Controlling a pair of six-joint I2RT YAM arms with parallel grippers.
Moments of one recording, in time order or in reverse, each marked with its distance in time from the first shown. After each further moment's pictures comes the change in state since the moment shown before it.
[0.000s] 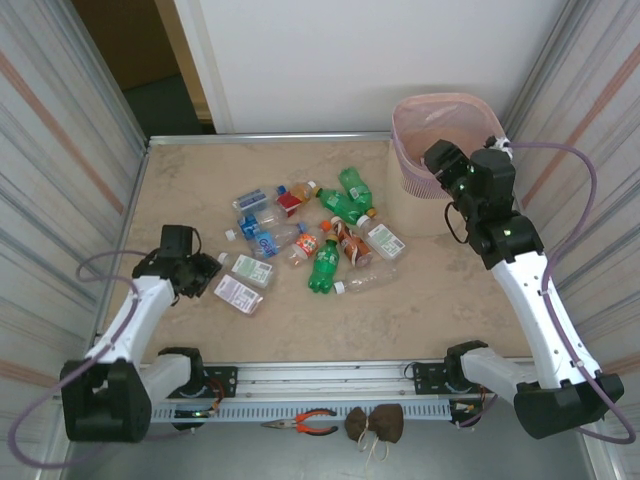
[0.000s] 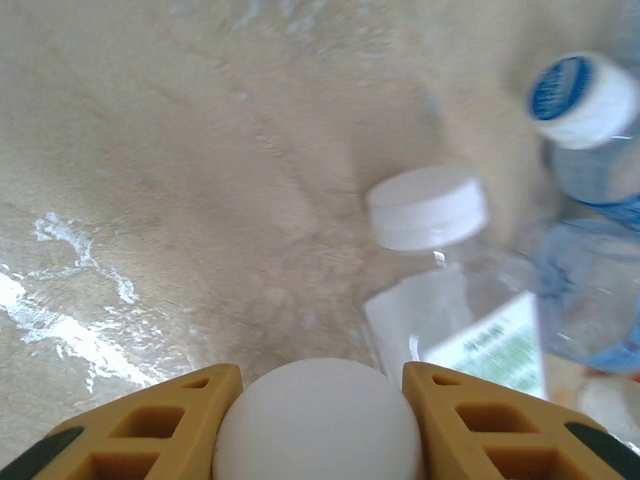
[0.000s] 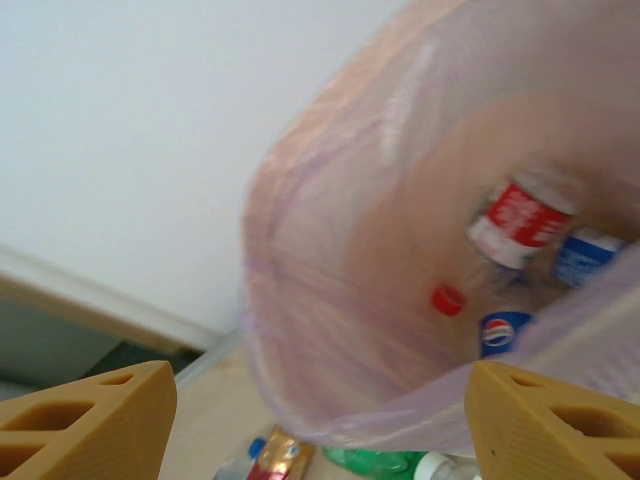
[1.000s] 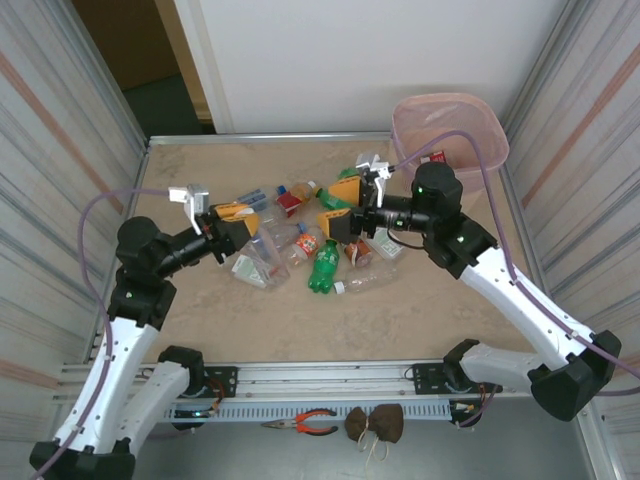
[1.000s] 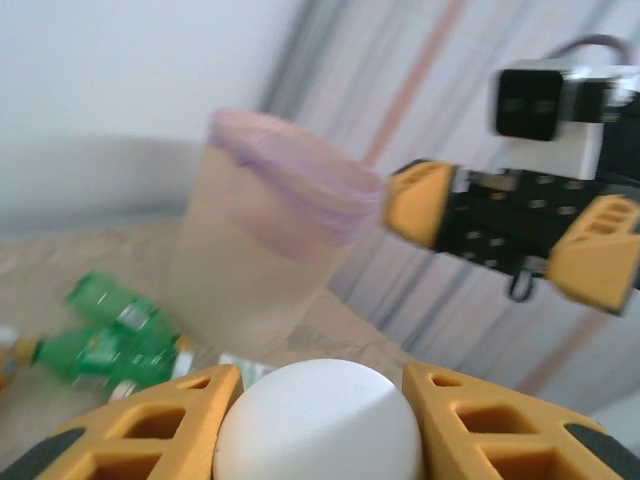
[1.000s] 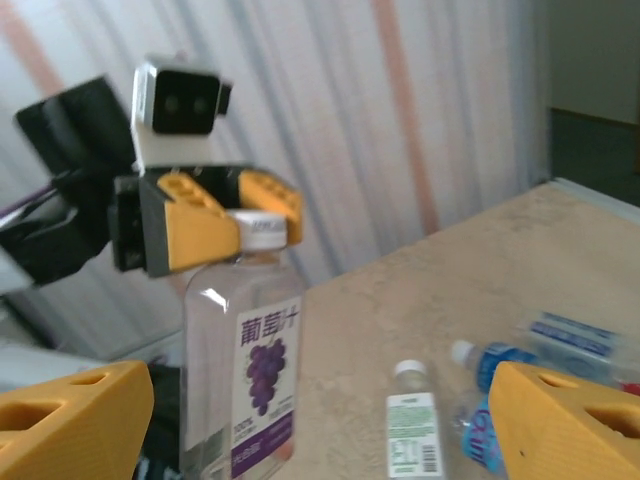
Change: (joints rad) left arm -0.203 -0.298 0.148 0.709 0.718 0.468; right arm 0.381 0.077 -0.072 0.342 -0.862 -0.584
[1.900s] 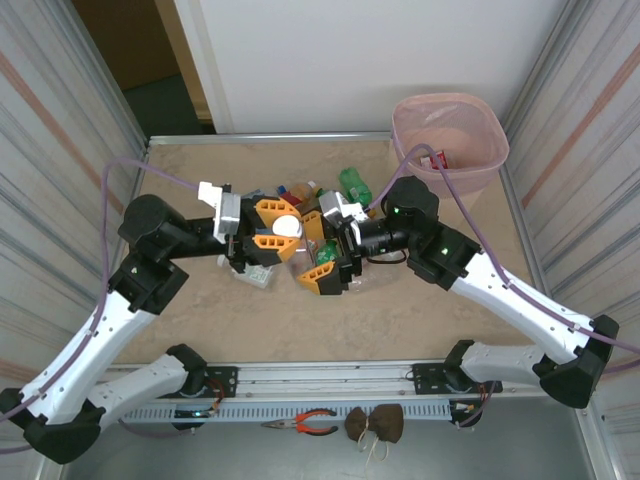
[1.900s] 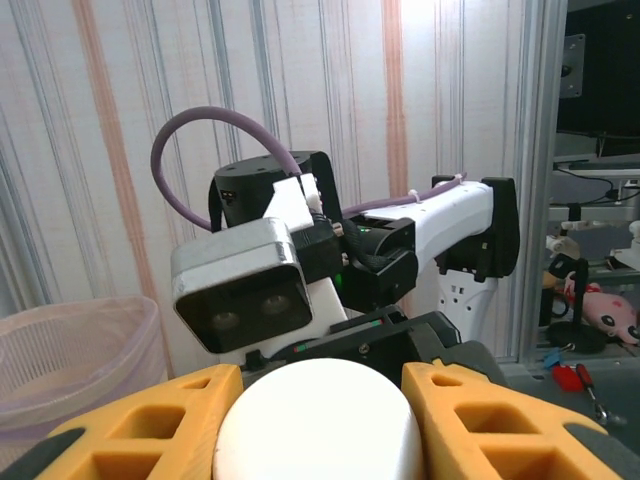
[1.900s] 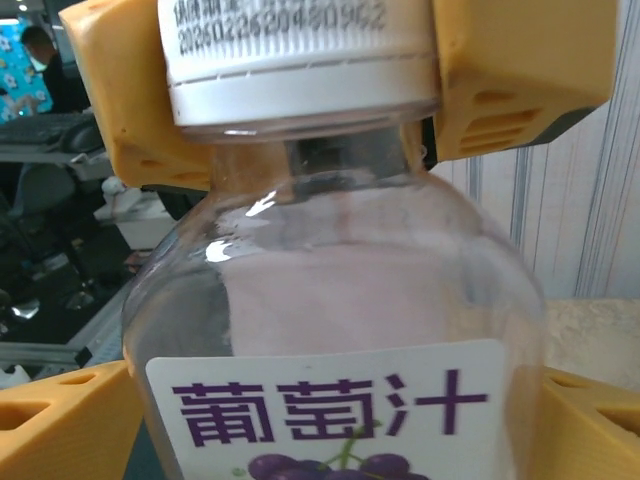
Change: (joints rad) left arm -0.409 0.185 0.326 0.053 0.091 0.352; right arm 0.240 0.026 0.048 0.003 -0.179 -0.136
